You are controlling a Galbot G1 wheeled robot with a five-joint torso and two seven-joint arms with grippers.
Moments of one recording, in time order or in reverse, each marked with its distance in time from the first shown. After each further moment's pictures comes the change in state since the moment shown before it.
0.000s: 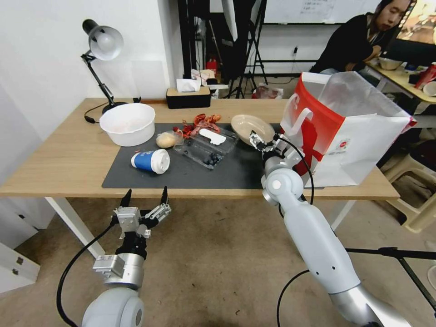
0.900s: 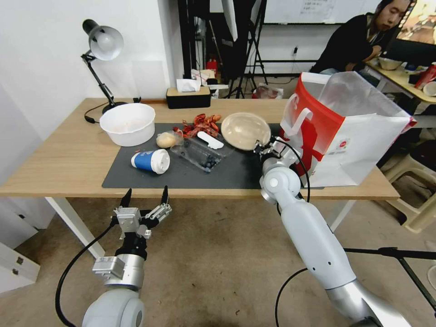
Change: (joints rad) left arm 0.008 0.000 0.007 -0.006 0.000 -0.021 0.002; right arm -0.006 -0.007 -0.002 -0.002 -0.010 -0.052 0.039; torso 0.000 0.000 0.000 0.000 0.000
